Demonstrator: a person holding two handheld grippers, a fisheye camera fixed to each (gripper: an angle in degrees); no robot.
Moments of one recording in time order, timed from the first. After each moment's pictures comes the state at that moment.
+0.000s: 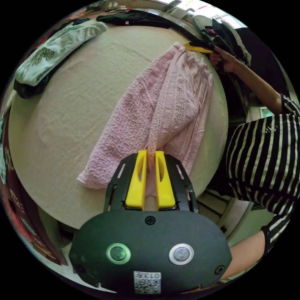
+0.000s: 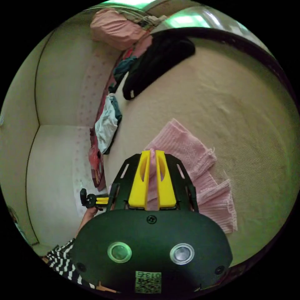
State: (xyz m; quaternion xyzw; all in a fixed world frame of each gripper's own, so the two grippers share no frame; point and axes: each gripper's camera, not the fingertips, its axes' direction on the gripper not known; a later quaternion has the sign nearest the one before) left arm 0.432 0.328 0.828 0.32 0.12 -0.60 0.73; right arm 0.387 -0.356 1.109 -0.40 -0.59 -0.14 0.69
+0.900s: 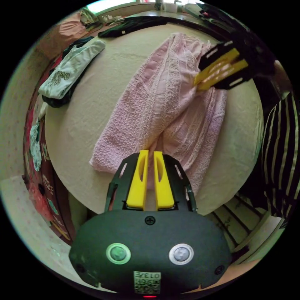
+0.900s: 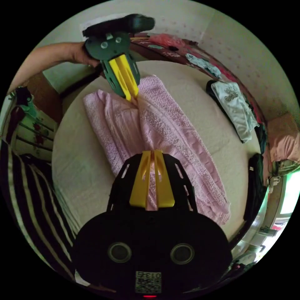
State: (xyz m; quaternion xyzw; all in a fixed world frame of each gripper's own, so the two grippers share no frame) left arm 0.454 0.221 0.814 0.19 -0.05 -0.66 0.73; right arm 0.328 -0.120 0.795 0.04 -0.48 -0.77 0.42
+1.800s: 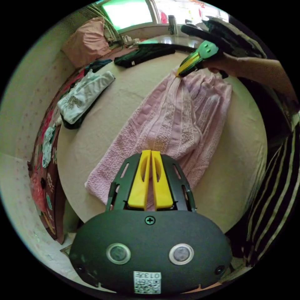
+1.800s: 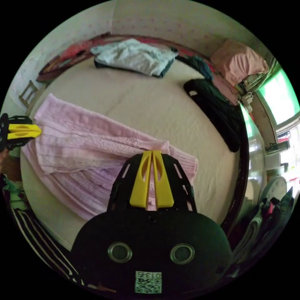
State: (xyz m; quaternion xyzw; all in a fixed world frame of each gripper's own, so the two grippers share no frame) left arm 0.486 0.106 0.803 0.24 -0.16 -0.71 0.64; right arm 0.243 -0.193 0.849 -0.05 -0.40 -0.62 0.67
